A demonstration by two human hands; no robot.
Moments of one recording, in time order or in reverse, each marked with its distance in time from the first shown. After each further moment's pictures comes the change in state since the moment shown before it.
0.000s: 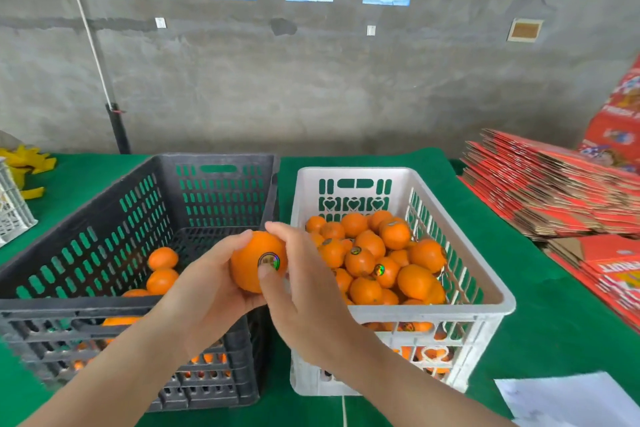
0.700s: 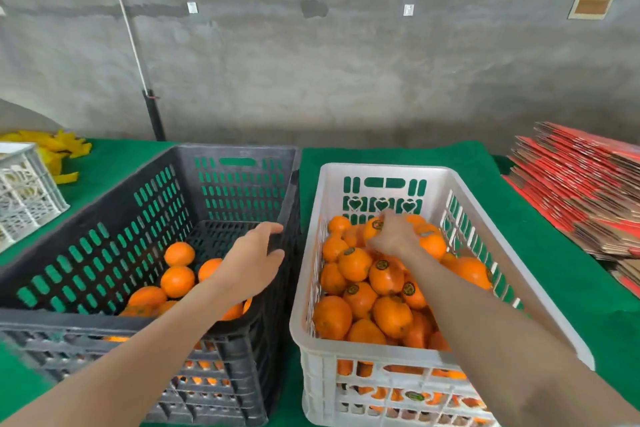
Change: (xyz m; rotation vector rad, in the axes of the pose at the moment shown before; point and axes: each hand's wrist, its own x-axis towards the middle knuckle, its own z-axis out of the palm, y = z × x) left_hand 0.116 -0.015 -0.022 1.358 0.276 0.179; right_hand 0.113 0.238 -0.046 -0.487 -0.208 0.736
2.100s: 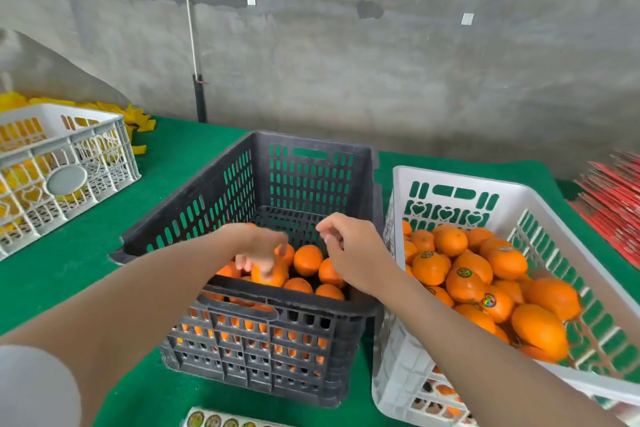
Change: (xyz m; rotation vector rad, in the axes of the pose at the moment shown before) left_hand 0.042 -0.148 -0.075 0.439 -0.672 -0.226; right_hand -0.133 -0.184 0.058 0.203 0.004 -0.729
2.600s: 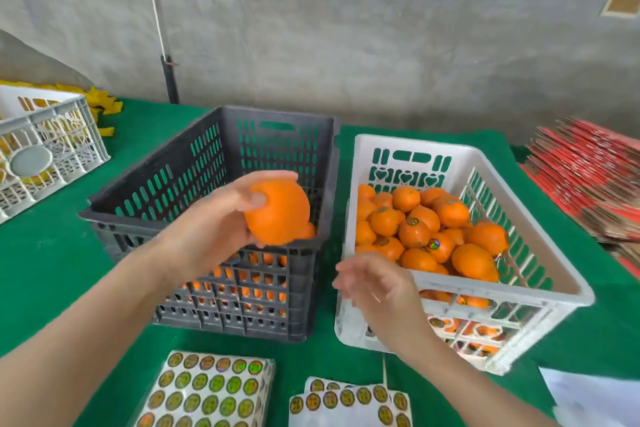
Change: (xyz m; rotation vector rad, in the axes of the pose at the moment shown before) left_hand -0.171 0.064 0.049 -1.327 0.251 0.749; right_hand -0.155 0.007 -0.030 0.499 0.159 0.048
